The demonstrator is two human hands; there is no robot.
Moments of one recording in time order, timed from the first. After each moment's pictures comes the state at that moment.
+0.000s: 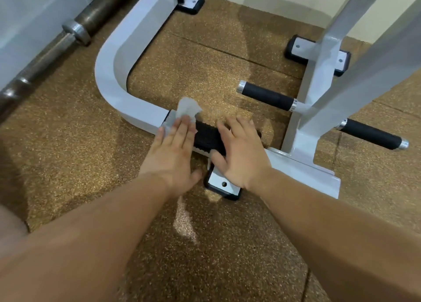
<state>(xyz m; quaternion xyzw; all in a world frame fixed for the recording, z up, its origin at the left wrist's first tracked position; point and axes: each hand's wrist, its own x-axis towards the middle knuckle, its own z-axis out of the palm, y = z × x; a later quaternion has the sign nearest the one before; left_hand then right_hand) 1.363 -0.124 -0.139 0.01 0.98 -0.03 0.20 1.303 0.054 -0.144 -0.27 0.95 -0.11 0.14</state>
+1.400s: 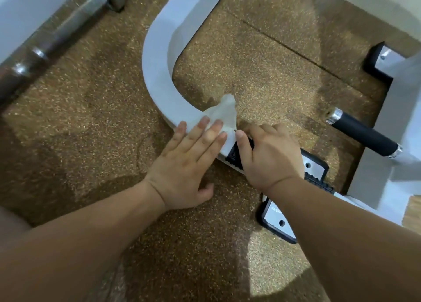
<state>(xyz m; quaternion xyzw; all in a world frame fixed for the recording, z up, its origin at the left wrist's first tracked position) 1.347 -0.259 -0.196 0.14 0.99 0.07 -0.06 1.255 -0.079 -0.157 -0.17 0.97 -0.06 0.14</state>
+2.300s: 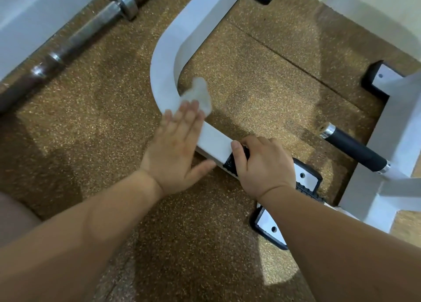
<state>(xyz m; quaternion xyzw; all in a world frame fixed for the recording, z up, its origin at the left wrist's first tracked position) 1.325 -0.279 -0.179 0.06 0.99 0.12 0.02 1.251 -0.077 -0.157 -0.18 0.97 -0.06 0.18</state>
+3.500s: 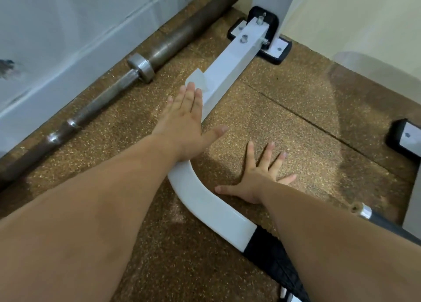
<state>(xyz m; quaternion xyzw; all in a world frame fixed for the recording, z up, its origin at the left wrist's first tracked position) 1.148 -0.364 -0.150 -0.09 0.98 0.08 0.17 1.131 -0.159 -0.208 -0.07 0.89 0.00 0.45</state>
